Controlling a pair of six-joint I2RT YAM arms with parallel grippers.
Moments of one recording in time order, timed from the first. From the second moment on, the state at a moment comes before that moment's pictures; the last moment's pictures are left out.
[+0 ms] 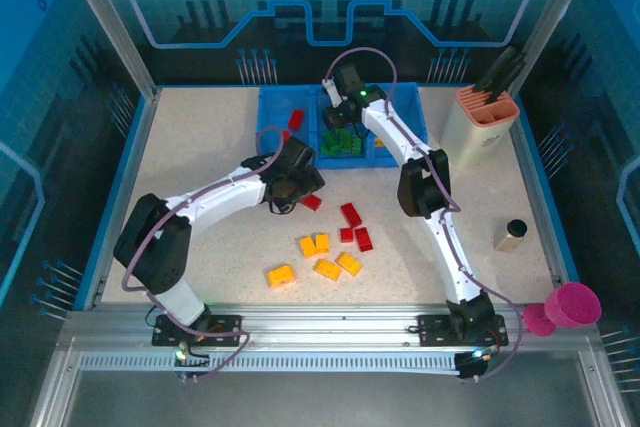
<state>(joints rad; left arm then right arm) -0.59 1.67 1.17 -0.58 -0.05 -1.18 0.43 2.62 2.55 -0.88 0.02 -0.05</state>
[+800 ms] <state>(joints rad) -0.59 1.92 1.34 -0.73 -0.07 -1.32 0.45 2.27 2.25 -0.75 -0.03 -0.09</state>
